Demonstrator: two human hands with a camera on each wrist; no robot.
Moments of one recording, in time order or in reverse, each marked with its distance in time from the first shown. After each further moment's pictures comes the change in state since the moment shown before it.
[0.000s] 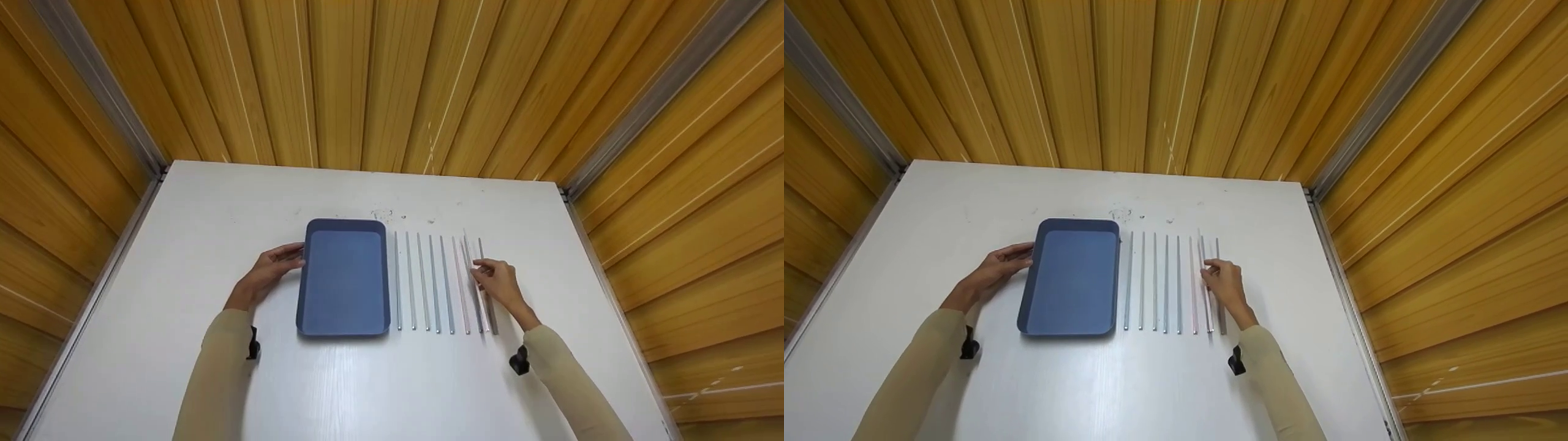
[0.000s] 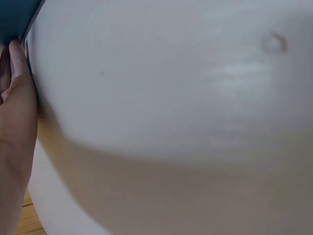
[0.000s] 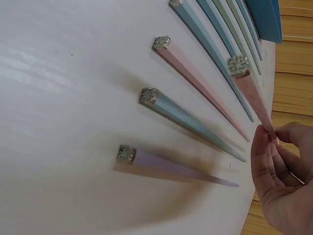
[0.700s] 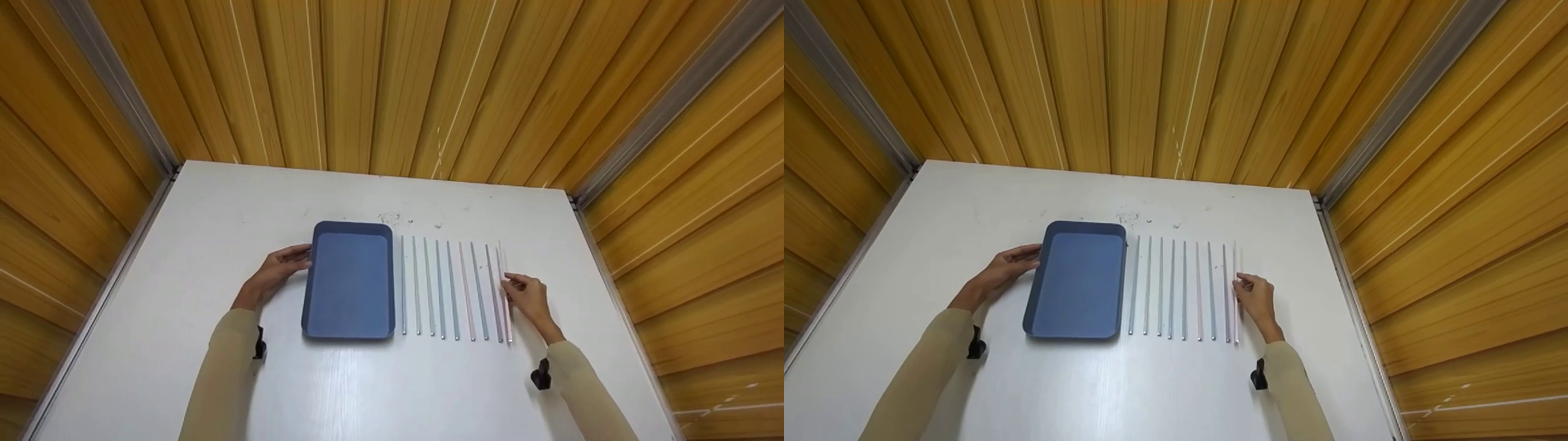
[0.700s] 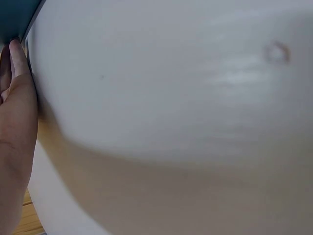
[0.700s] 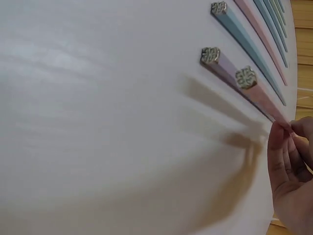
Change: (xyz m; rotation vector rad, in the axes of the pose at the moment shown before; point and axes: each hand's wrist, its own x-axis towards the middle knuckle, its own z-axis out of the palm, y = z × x) left_hand 0.000 -0.001 0.001 -0.007 0.015 0.025; right_hand -0.005 0.060 -0.025 -0.023 0.155 0.020
